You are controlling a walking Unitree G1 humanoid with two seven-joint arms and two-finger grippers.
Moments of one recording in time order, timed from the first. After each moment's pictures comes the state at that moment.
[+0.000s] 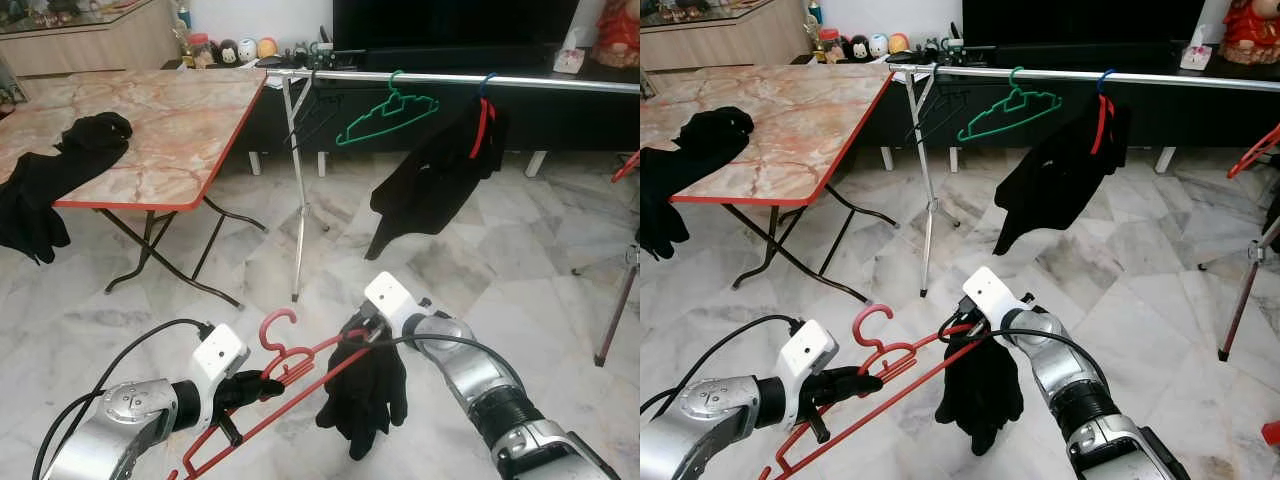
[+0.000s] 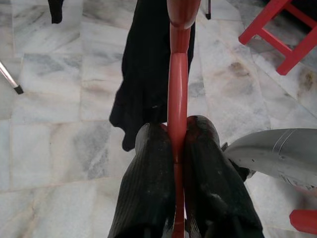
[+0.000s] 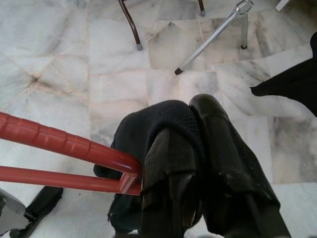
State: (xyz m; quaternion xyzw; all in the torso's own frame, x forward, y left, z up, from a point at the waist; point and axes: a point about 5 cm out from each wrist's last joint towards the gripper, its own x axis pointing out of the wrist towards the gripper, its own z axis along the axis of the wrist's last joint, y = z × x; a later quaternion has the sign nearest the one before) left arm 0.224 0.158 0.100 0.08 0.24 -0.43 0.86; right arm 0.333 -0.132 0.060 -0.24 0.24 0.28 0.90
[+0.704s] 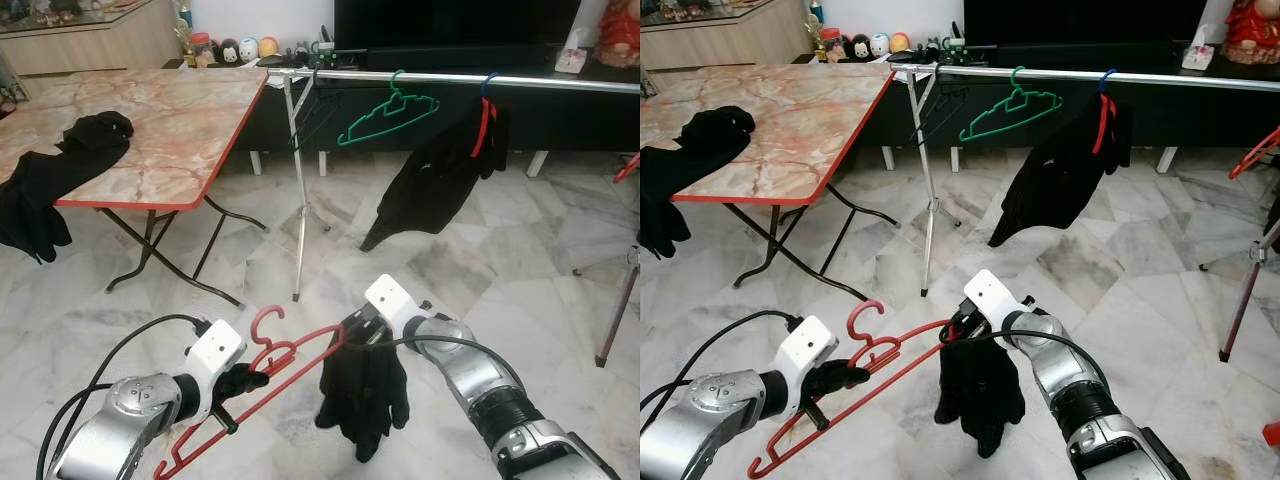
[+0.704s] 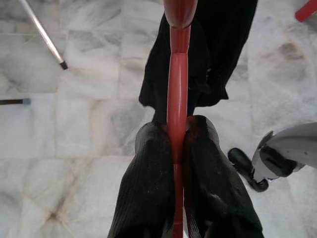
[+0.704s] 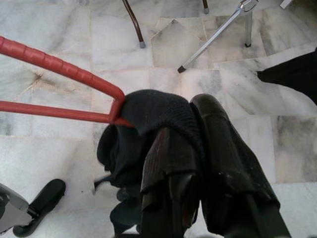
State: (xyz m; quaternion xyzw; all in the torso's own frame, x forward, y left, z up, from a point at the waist) left arm 0.237 0.167 0.088 0.13 0.27 -0.35 0.89; right arm 0.332 -0.133 0.058 -0.24 0.25 0.28 0.90
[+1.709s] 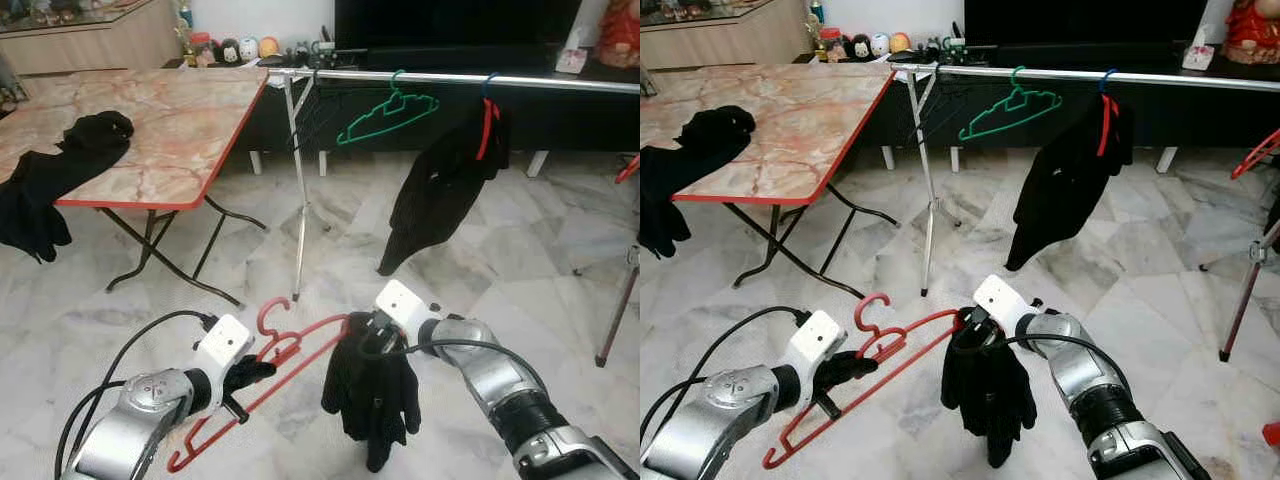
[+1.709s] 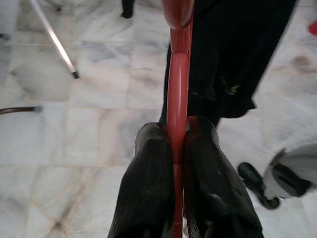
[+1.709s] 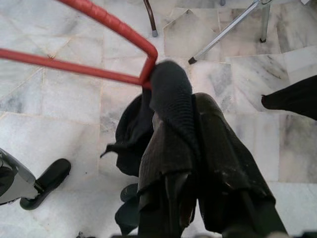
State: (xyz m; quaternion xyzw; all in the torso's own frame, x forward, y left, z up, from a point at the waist) left arm 0.248 0.161 0.084 0.13 0.25 -0.32 0.90; right arm 0.325 -0.150 0.063 -0.25 0.26 0.33 0.87
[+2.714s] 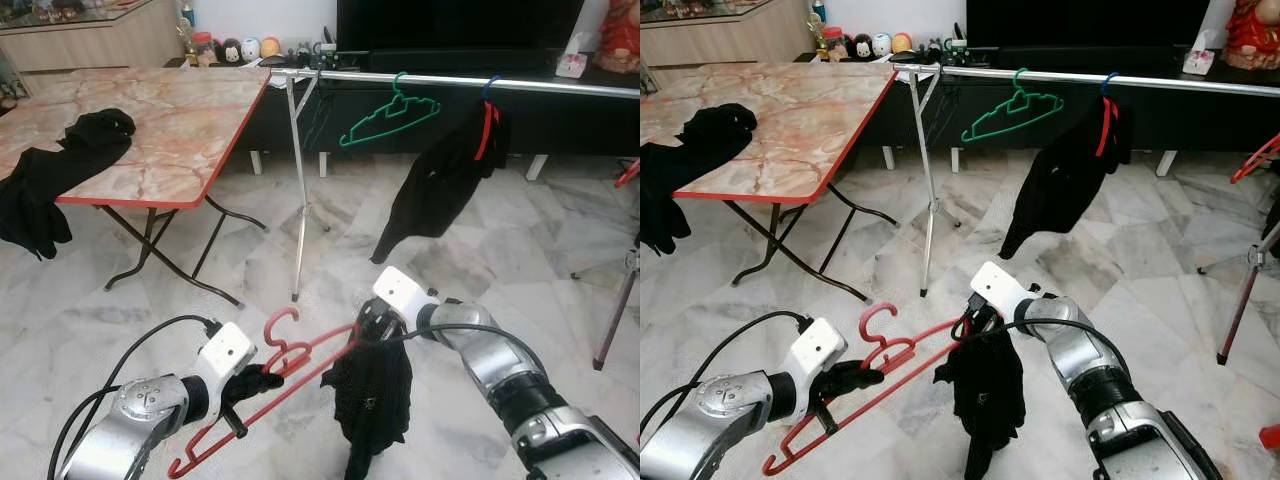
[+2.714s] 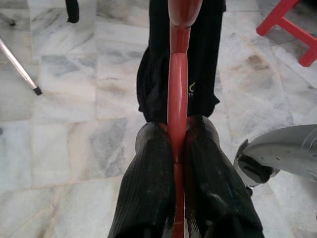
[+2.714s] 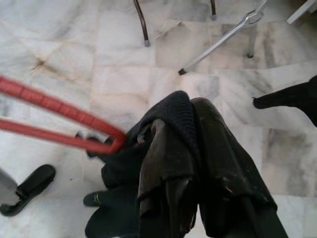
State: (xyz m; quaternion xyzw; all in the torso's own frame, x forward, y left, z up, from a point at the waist) left arm 0.232 0.153 0.089 0.11 0.24 -0.42 0.87; right arm 0.344 -0.148 0.084 -0.28 0.25 0.33 0.87
